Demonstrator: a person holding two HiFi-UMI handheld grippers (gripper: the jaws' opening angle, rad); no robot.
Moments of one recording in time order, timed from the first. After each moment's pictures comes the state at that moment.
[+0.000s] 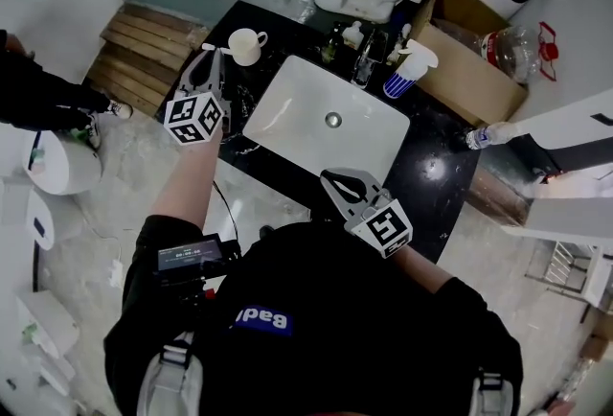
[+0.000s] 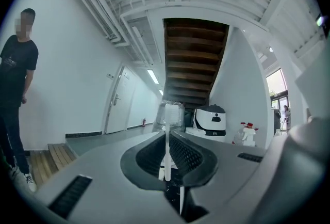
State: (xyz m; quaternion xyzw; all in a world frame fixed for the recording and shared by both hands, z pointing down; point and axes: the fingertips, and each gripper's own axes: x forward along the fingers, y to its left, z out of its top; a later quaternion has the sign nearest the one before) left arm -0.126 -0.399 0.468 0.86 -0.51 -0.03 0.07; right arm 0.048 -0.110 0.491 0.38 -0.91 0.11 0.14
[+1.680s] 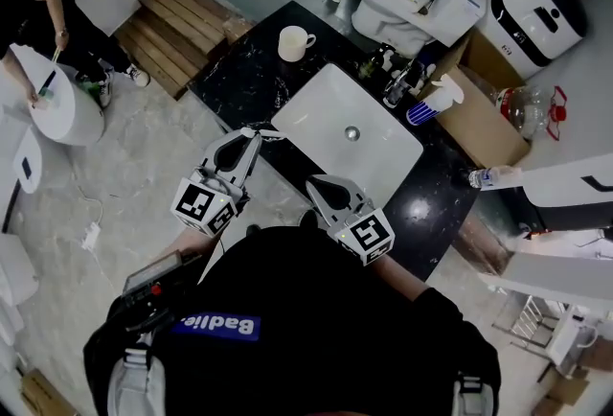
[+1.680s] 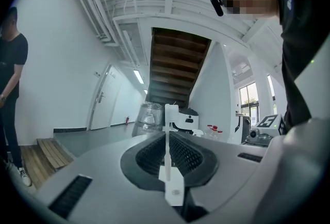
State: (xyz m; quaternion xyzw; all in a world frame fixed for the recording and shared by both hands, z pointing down) left arm -0.144 -0.160 0.433 0.90 -0.42 -0.04 0.08; right arm -0.042 -0.086 0.484 0.31 -0.94 0.11 0.13
